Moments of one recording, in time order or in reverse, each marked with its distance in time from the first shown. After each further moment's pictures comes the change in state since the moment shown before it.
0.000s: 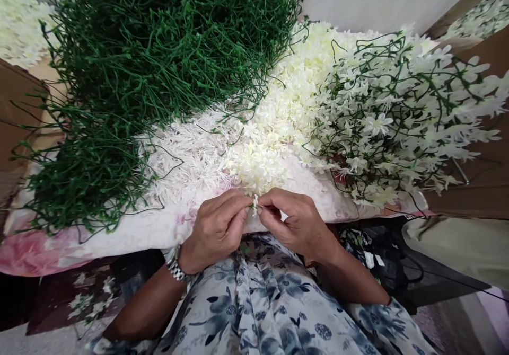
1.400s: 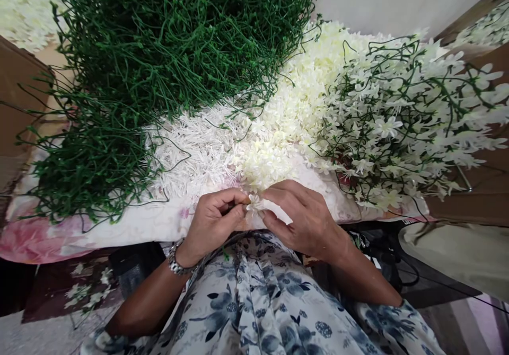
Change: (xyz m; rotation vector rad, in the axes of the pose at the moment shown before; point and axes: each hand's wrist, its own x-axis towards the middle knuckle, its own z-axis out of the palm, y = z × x) left_hand -0.011 -0.004 -0.002 -0.601 -0.028 -0.627; right_hand 0.004 0.000 -0.007 -0.388 -0.032 -0.294
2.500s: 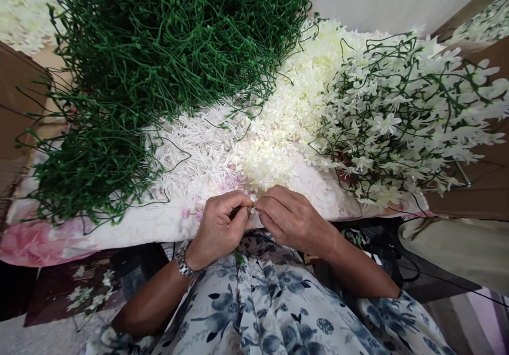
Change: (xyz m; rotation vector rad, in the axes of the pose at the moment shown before) left_hand 0.001 0.010 0.007 0.379 0.026 0.275; right_hand -0.001 0.000 0.014 -0.009 -0.093 -0.110
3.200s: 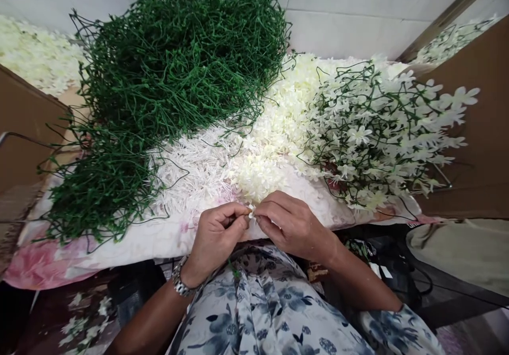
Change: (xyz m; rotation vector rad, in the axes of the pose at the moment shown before) left_hand 0.000 0.014 0.003 -0.293 0.028 -0.340; right_hand 0.000 0.000 -0.011 0.104 0.140 0.084
